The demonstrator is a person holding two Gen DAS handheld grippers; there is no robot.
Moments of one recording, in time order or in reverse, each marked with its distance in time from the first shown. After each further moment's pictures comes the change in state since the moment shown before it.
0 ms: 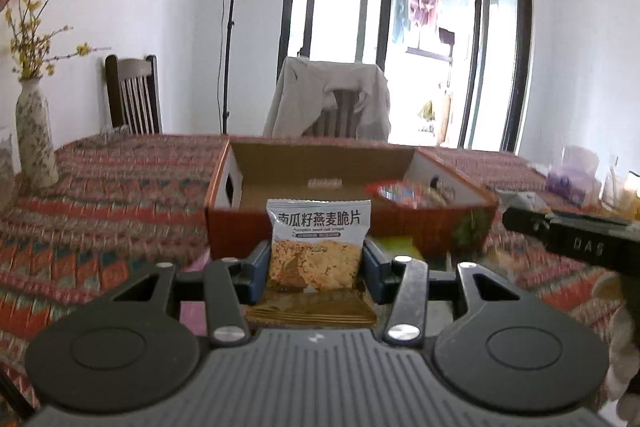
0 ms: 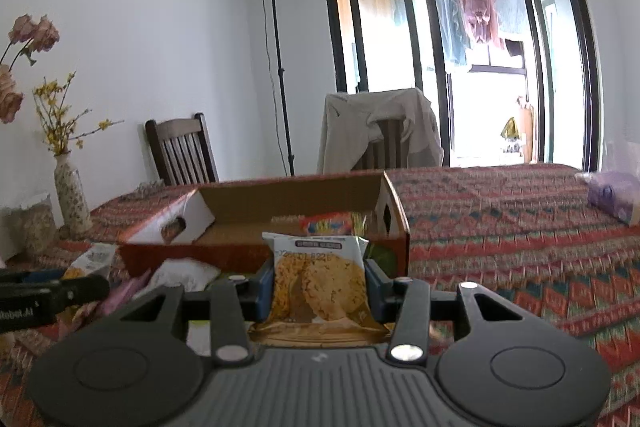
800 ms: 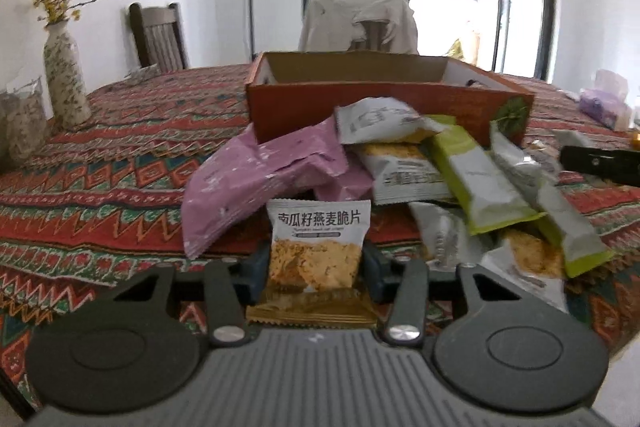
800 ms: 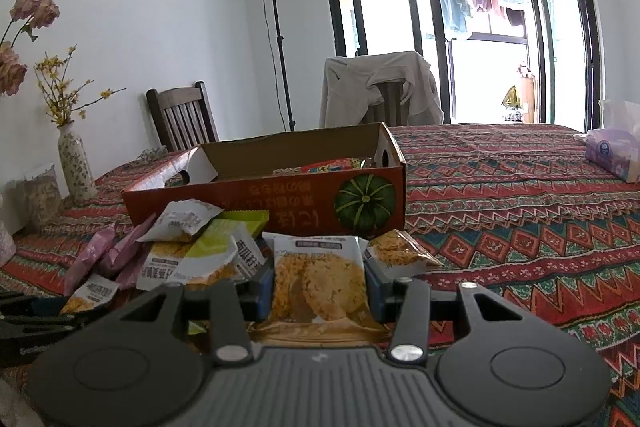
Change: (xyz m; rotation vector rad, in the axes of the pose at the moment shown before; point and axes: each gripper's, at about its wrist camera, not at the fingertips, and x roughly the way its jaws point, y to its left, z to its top) left arm -0.012 0.010 -0.070 0.058 0.181 0.097; right arm -0.018 -0.005 -0.040 0.026 0.118 0.007
